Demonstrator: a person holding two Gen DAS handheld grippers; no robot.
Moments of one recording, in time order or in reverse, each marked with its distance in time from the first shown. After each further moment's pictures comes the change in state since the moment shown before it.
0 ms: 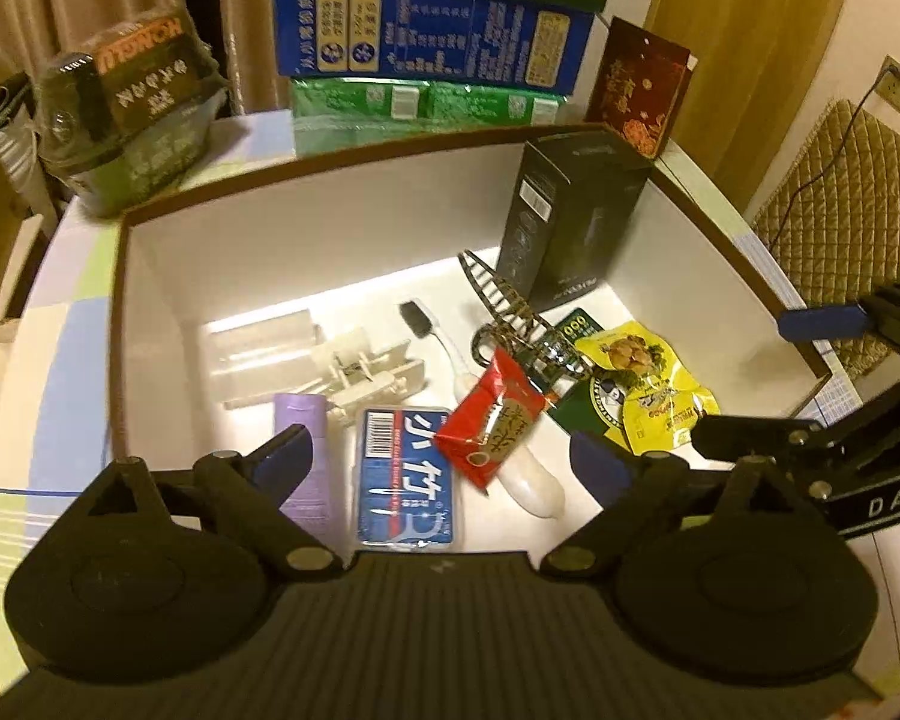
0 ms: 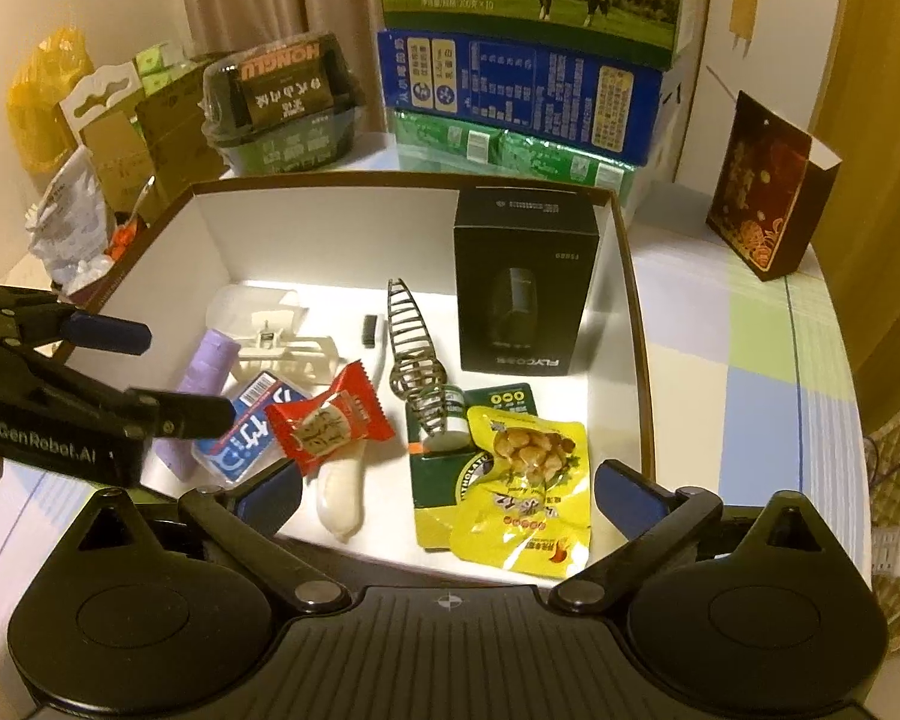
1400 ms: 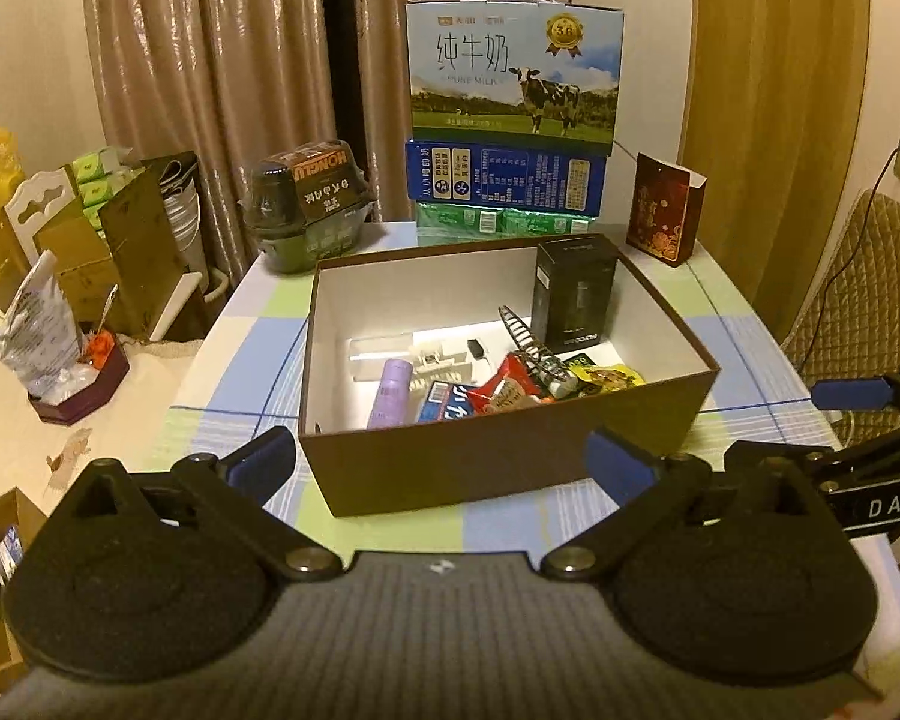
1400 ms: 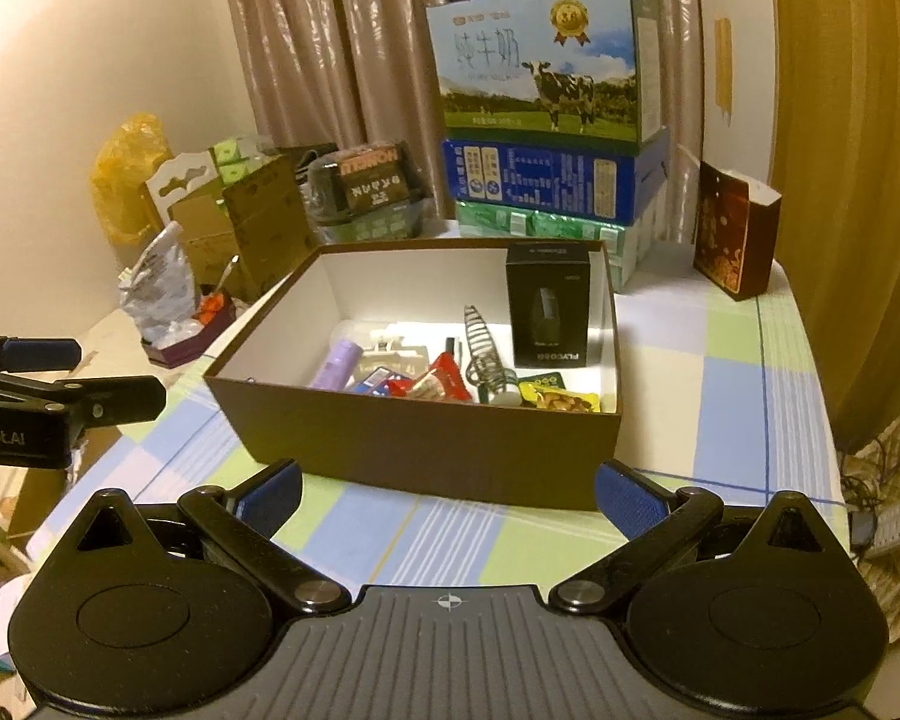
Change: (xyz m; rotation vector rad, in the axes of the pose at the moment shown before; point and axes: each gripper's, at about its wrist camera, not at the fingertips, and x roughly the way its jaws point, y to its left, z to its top) left arm -0.190 -0.088 -0.105 -0.102 -0.262 0.267; right arm -0.151 0.014 -0.094 -0.001 -0.199 0.118
